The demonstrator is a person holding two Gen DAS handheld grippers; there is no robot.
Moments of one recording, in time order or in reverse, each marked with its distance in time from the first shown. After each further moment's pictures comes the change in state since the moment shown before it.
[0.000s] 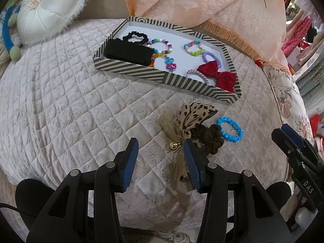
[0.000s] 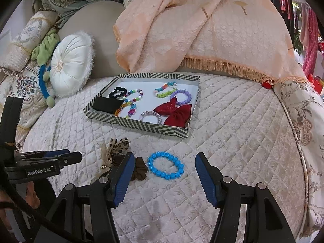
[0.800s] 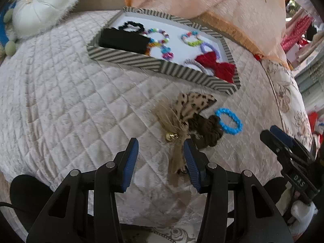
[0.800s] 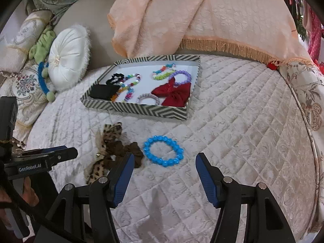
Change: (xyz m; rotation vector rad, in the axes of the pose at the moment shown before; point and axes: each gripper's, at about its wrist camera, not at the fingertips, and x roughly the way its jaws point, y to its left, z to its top) left arm 0.013 -0.007 -0.008 0.008 0.054 -0.027; right arm 0.023 -0.019 -0.013 0.040 0.090 0.020
